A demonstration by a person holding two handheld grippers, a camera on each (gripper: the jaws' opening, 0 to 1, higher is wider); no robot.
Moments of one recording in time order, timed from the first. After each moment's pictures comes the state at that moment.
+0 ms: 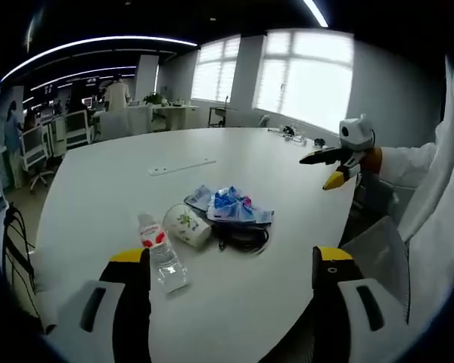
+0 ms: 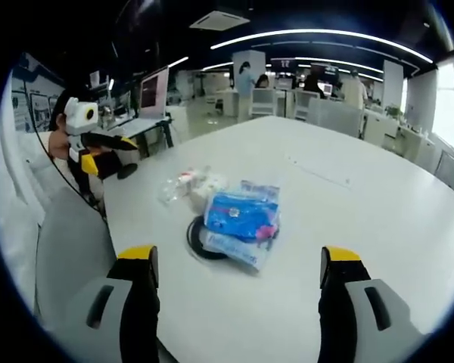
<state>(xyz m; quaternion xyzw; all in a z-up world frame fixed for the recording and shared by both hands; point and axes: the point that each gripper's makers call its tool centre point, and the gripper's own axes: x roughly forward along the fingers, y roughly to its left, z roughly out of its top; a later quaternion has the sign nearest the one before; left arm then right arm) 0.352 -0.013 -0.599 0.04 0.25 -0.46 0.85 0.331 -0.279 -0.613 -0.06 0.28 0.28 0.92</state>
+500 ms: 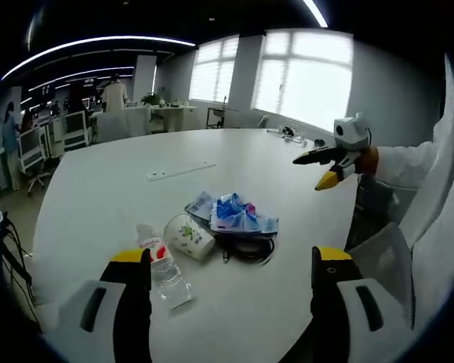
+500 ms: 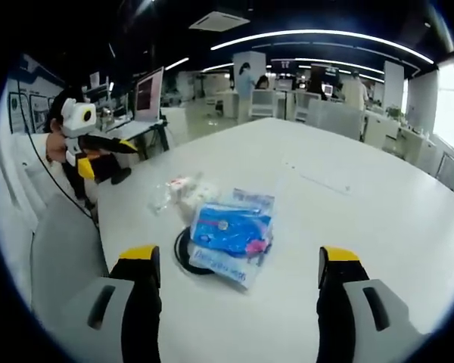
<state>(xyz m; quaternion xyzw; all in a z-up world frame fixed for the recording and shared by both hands) 0.378 -0.028 -0.598 0.04 0.25 -0.47 0.85 0.368 -0.279 -0.613 -0.06 0.28 0.28 0.92</state>
